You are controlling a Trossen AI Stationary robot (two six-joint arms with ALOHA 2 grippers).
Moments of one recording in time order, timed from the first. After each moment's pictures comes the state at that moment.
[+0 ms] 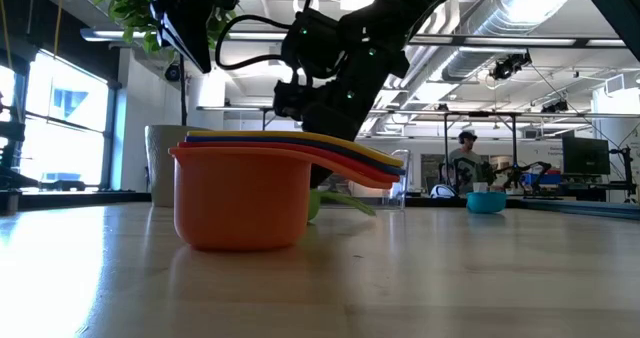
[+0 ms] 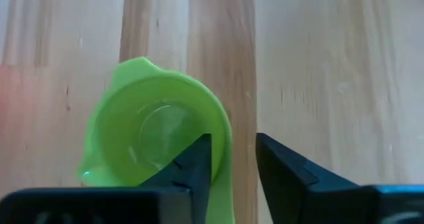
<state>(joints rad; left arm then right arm) 0.08 1.29 1.20 -1.05 -0.16 -0.38 -0.07 2.09 1.44 -0.39 -0.09 -0.06</state>
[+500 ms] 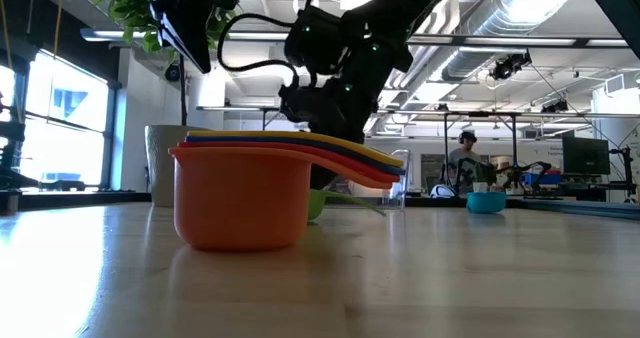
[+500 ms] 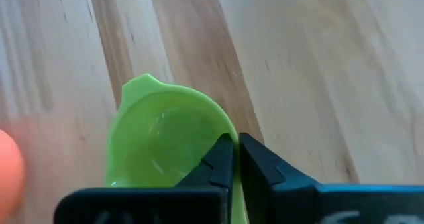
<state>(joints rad) 0.08 1.29 1.20 -1.05 -0.16 -0.36 -0.07 2.06 1.44 -0.45 -0.09 0.28</state>
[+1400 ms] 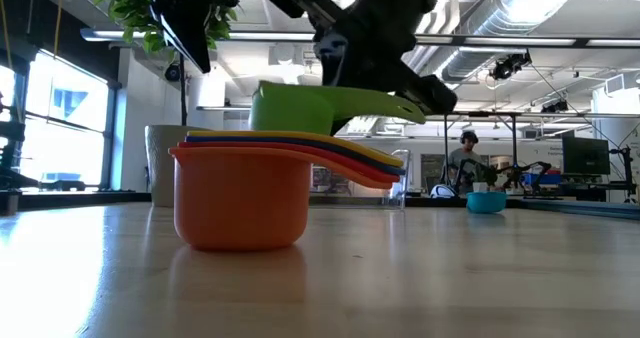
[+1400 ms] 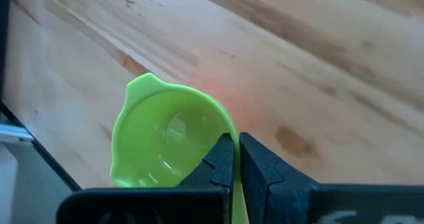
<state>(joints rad) 0.08 1.29 1.20 -1.05 -0.16 -0.26 0.24 1.93 1.44 -0.54 0.03 1.33</state>
